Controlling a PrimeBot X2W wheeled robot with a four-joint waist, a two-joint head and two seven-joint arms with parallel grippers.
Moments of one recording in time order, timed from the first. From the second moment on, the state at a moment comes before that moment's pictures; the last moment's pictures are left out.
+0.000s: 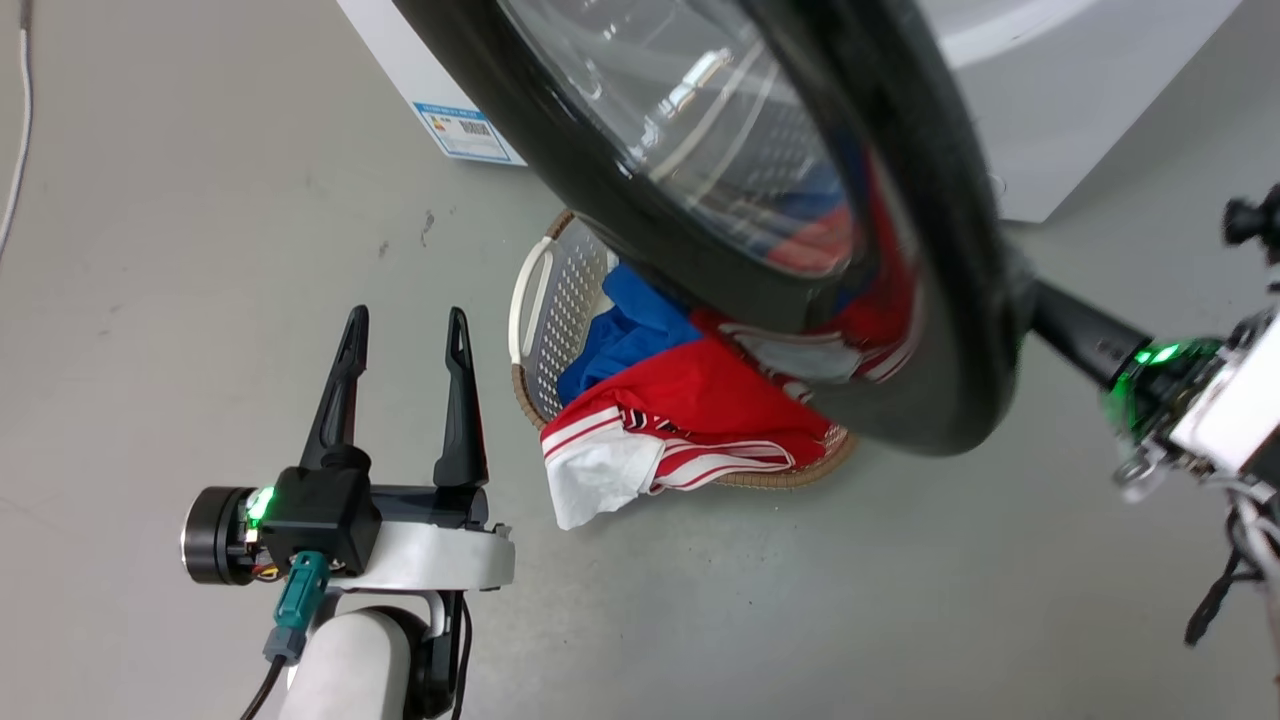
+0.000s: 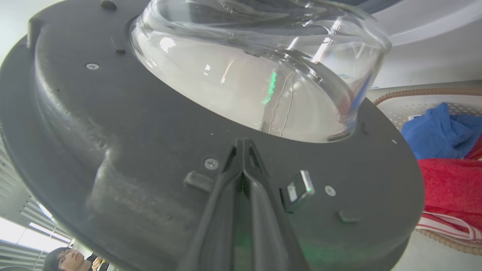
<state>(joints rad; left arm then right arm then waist) -0.19 0.05 -0.14 -0.03 -0.08 0.11 -0.26 -0.46 -0.41 0.15 -0.05 1.56 0.13 0.64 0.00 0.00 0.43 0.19</state>
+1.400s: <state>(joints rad) -0.06 0.05 -0.12 0.01 -0.04 0.07 -0.26 -0.15 -0.21 0.34 -0.05 1.51 0.13 0.45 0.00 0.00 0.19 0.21</state>
